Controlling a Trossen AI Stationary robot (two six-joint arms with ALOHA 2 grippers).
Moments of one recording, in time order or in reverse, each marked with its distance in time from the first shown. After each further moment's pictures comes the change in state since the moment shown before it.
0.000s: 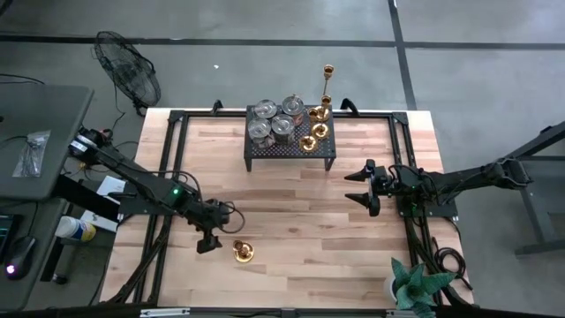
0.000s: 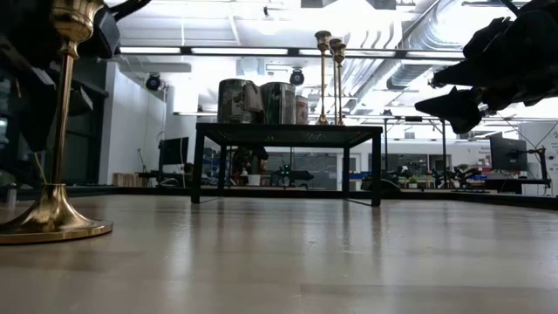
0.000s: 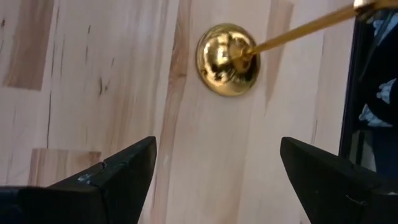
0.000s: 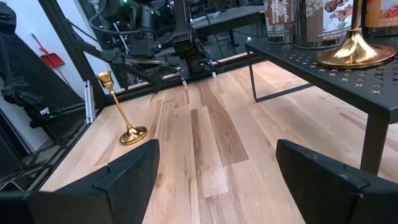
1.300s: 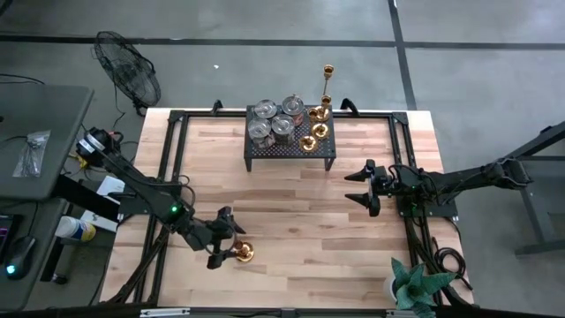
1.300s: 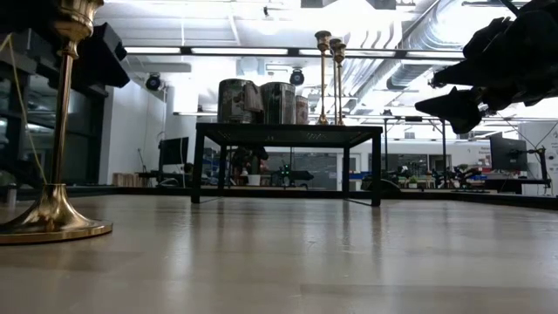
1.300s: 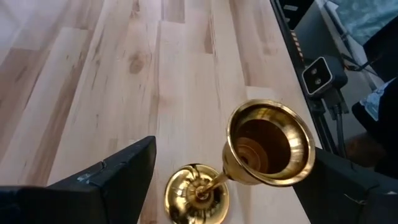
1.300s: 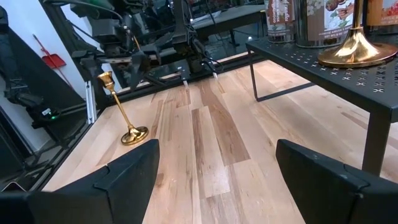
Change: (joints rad) left arm -0.203 0.099 0.000 0.468 -0.468 0.150; right arm 0.000 0.000 0.000 0.000 -0.003 0.007
